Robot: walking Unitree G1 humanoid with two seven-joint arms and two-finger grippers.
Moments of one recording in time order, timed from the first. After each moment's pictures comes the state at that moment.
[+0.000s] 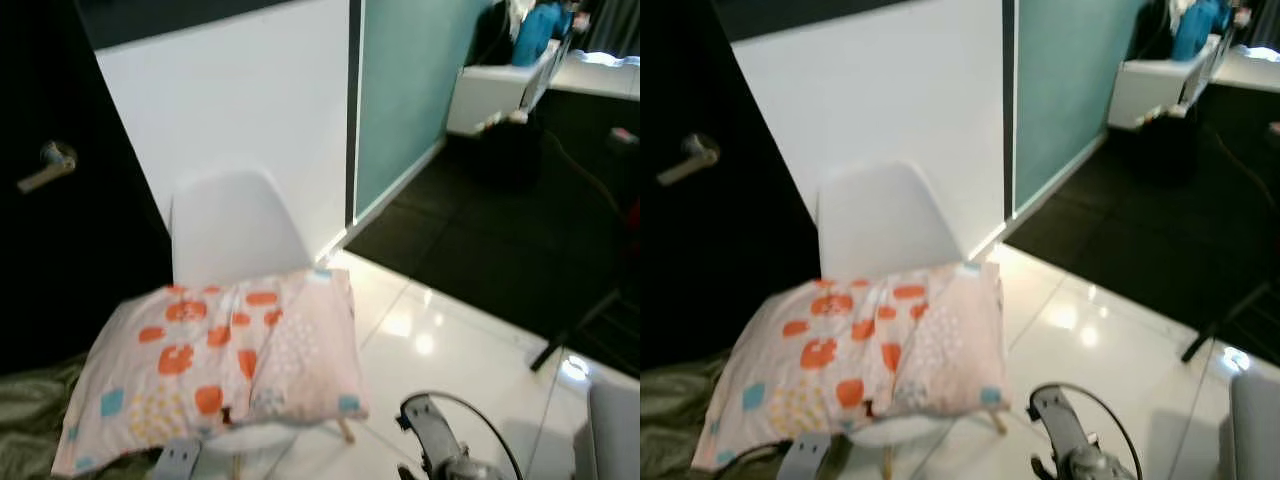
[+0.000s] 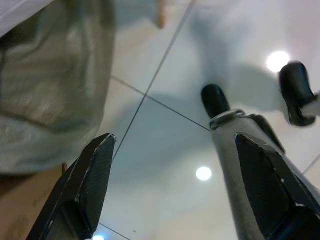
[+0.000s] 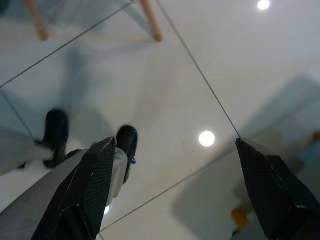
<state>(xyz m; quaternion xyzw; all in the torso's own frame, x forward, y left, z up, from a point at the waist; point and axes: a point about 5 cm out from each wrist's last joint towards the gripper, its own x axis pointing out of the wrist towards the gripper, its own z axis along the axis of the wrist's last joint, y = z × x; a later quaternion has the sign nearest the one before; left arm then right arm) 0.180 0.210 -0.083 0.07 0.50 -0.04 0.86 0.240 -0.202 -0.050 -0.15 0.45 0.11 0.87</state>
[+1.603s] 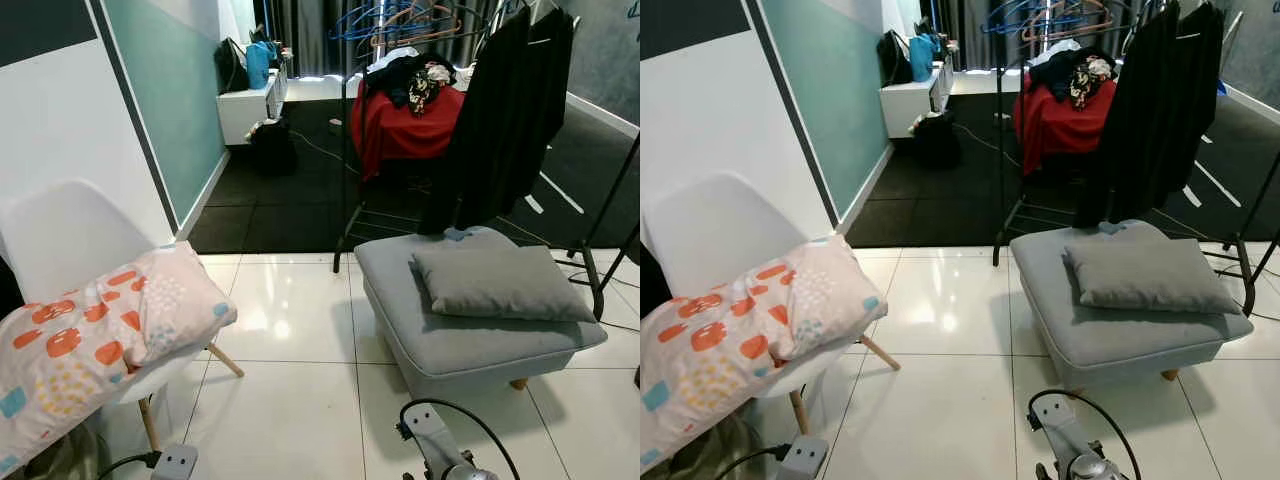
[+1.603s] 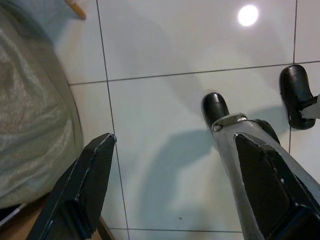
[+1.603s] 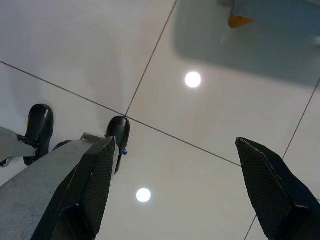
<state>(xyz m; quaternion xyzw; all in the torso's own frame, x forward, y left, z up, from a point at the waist) 0.178 0.209 -0.083 0.07 0.49 -0.04 0.87 0.229 -0.207 -0.057 -0.17 0.47 0.09 0.86</state>
